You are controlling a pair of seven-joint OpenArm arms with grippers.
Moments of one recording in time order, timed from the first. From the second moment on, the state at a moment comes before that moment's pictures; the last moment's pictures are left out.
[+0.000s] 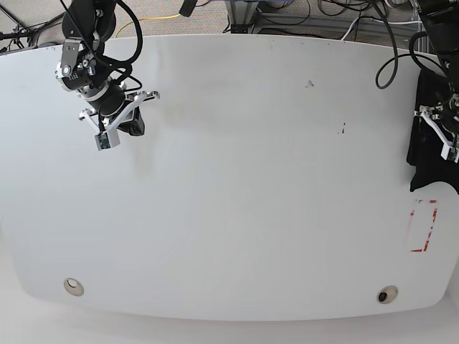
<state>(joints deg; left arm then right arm) 1.6 -33.3 -27.8 62.1 -3.3 -41.7 24.9 -16.8 11.5 16.4 108.7 27.4 24.6 -51.1</state>
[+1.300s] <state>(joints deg) 29.5 -5.7 -22.1 104.1 0.5 -32.9 1.2 -38.4 4.8 14.5 98.0 1.5 24.4 -0.8</state>
